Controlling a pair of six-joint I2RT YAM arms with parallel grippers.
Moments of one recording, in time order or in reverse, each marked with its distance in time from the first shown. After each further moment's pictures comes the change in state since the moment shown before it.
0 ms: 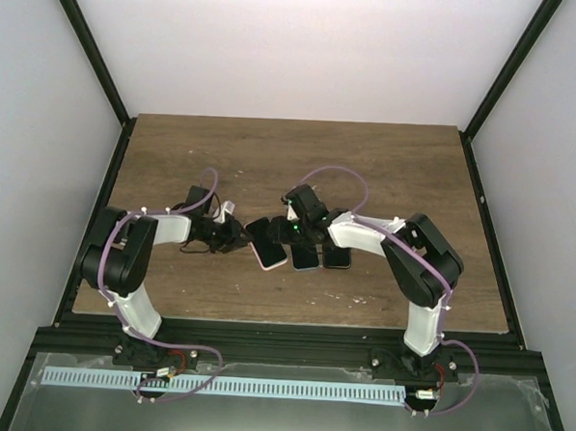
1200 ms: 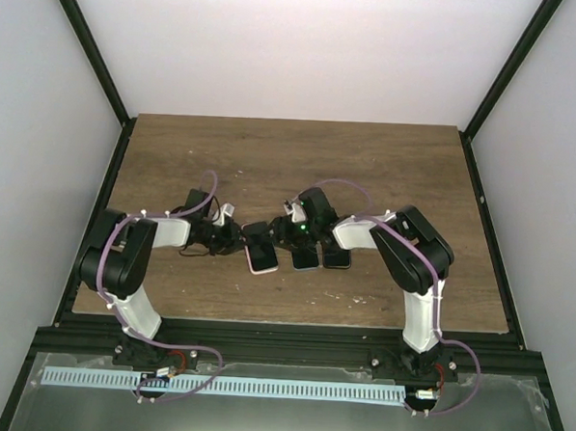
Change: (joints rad) left arm -0.009 -0.008 -0.032 0.039 0.013 -0.014; right arm -0.075 0.103 -0.083 0.299 -0.357 0.197
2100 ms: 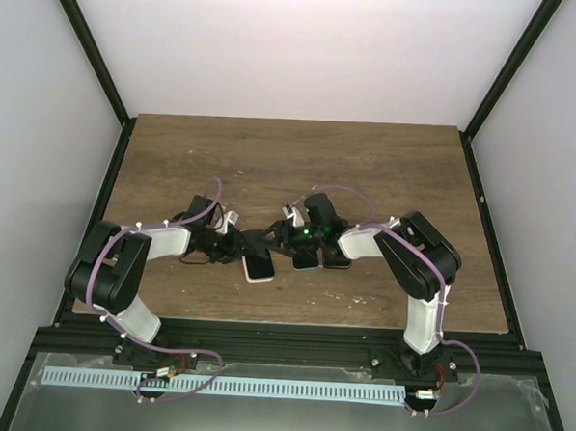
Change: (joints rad) left arm -0.063 -0.105 -0.055 -0.083 -0.045 0.038; right arm 0.008 -0.058 -0.134 0.248 -0.109 0.140
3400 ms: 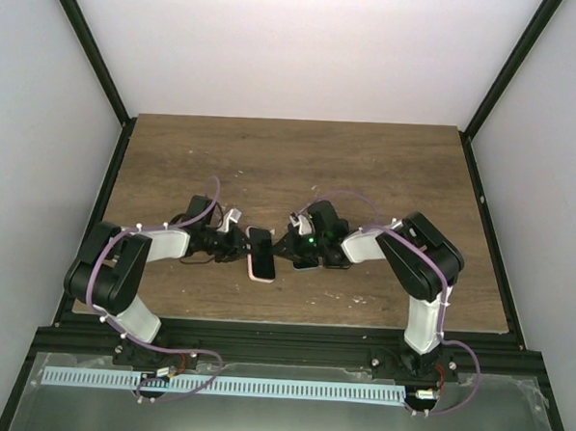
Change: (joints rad) left arm 0.002 -0.006 -0.033 0.150 0.116 -0.083; right arm -0.010 -0.005 -0.046 -0.104 0.083 -0.130
